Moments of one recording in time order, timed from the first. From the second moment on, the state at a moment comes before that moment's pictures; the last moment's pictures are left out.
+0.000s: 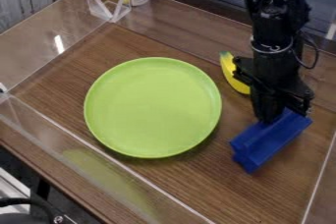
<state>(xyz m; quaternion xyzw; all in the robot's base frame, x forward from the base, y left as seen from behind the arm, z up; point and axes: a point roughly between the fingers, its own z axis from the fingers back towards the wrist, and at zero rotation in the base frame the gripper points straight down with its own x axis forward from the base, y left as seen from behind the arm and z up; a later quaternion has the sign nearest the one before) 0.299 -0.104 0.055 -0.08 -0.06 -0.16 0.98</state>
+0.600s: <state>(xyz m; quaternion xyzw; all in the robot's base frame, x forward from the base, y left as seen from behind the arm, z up) 0.294 -0.102 0.051 -0.08 -0.04 -0.15 0.99</state>
